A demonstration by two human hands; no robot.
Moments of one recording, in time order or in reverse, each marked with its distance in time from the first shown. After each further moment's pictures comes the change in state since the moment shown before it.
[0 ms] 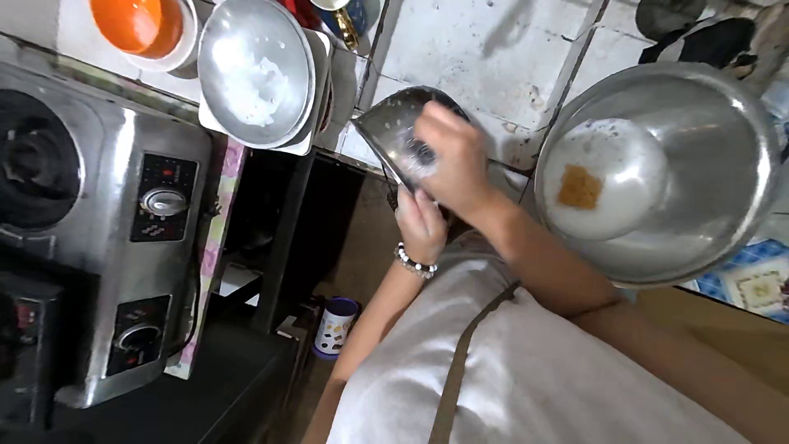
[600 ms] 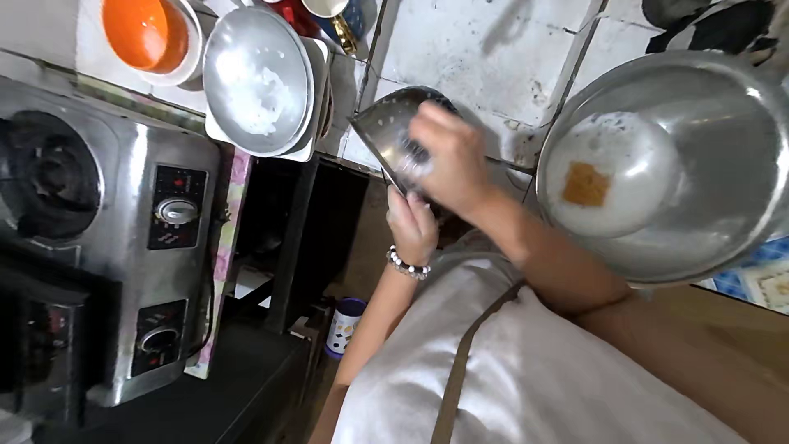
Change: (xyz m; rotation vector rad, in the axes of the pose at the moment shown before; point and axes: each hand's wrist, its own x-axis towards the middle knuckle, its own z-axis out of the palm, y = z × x) left_hand 0.008 -0.003 -0.010 0.100 -0.022 -0.003; right_hand 0.006 0.001 -0.004 -0.021 -0.045 0.038
